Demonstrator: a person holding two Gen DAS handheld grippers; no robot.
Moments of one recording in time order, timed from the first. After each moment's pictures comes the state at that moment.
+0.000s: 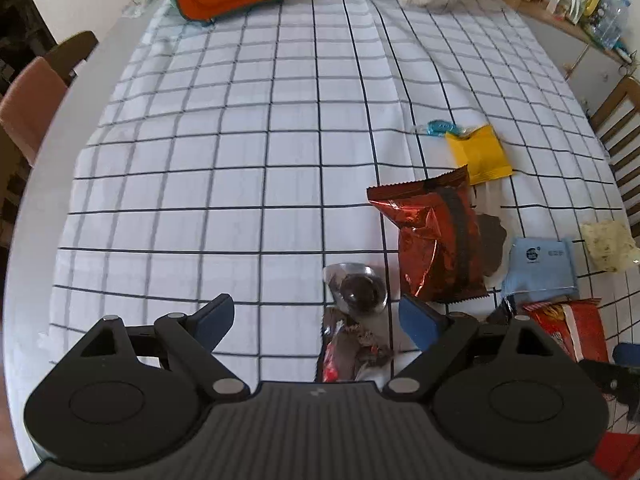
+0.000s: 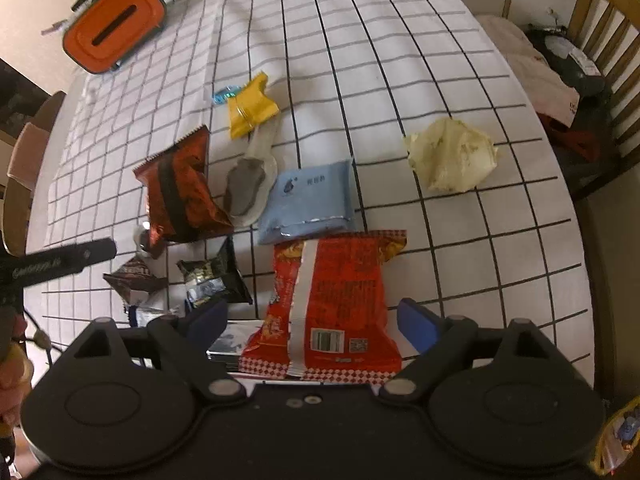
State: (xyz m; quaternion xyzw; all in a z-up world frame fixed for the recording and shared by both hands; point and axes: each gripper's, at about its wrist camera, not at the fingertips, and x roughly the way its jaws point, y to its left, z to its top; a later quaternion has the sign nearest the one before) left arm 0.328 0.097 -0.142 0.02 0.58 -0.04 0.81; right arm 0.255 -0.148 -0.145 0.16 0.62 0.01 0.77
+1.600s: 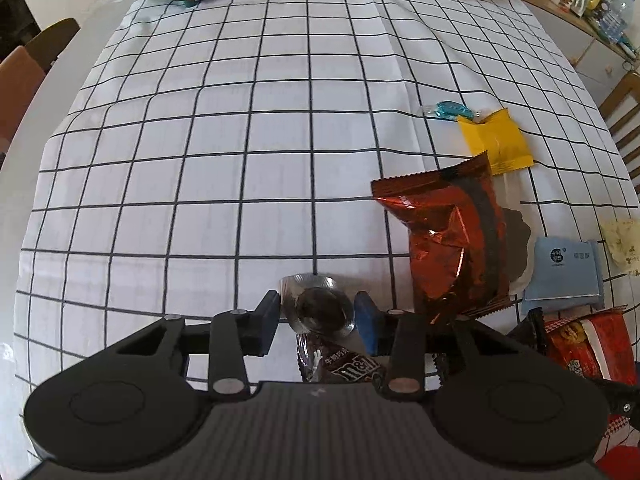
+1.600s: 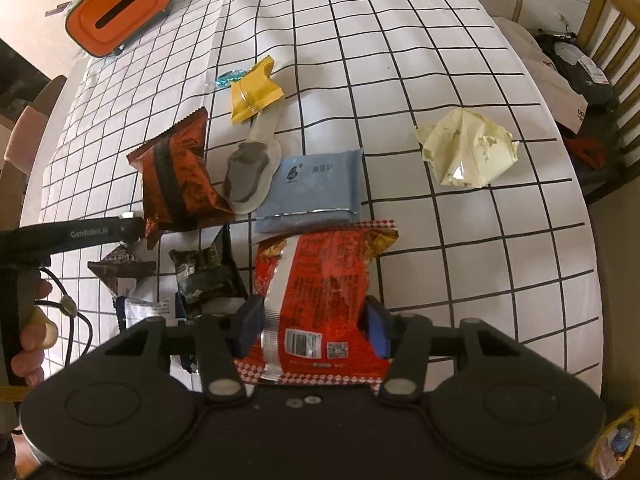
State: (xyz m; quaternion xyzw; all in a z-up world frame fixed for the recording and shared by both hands) left arm 0.339 0.096 -0.179 0.02 0.58 -0.05 0.81; right arm 0.257 -0.144 -0.154 0.14 0.61 0.02 0.78
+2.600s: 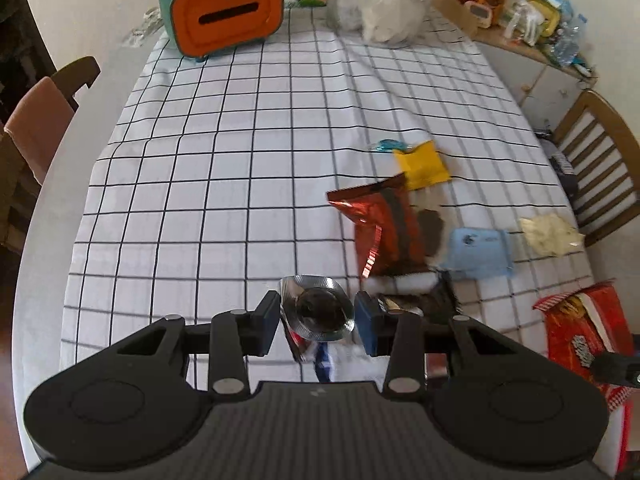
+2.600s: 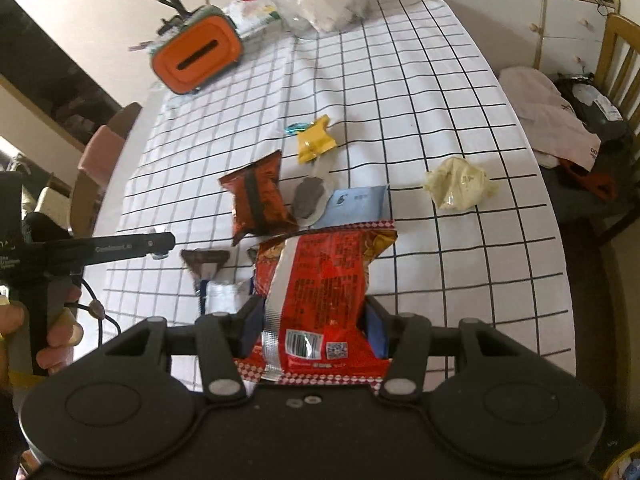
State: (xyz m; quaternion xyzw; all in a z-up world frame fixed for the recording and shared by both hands) left arm 0.264 0.096 -0.080 0.01 0.54 -0.08 0.84; right arm 0.188 -0.165 -0.065 0.16 0.54 0.09 0.82
